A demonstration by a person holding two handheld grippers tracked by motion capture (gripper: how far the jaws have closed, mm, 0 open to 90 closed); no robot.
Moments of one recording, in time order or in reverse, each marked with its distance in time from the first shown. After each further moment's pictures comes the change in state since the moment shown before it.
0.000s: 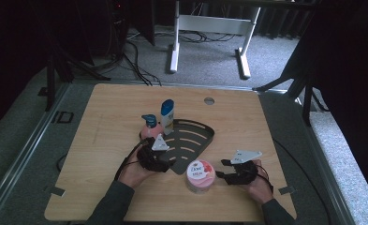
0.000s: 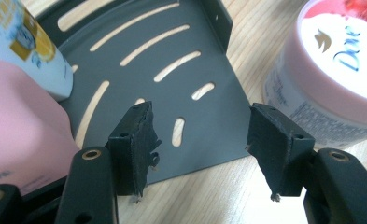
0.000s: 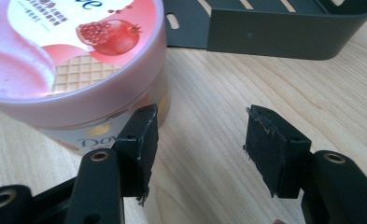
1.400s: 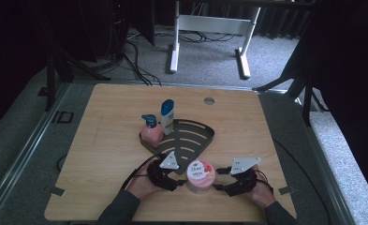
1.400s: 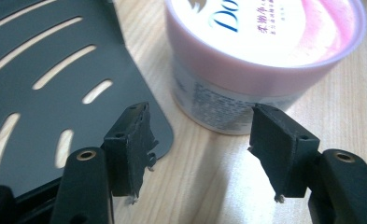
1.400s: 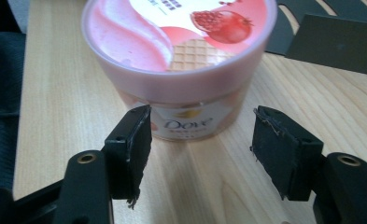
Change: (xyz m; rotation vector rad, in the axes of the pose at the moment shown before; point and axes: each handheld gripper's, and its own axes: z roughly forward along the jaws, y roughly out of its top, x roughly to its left) left arm -0.041 -0.015 0.025 -0.026 -0.210 0.140; right arm 0.015 -0.007 -0.002 -0.025 0.212 -0.121
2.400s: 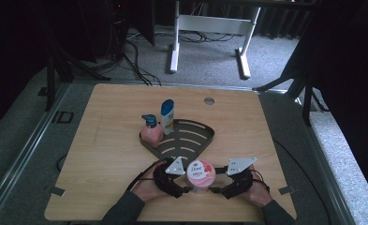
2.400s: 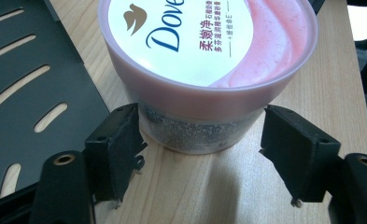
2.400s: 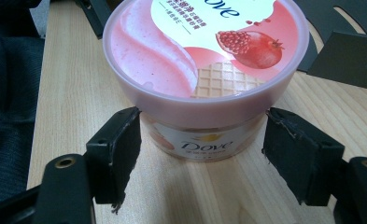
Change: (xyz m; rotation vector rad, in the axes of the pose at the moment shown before) left arm -0.014 0.007 0.012 -0.025 -0.046 0.047; right arm 0.003 0.007 0.008 -0.012 0.045 -0.025
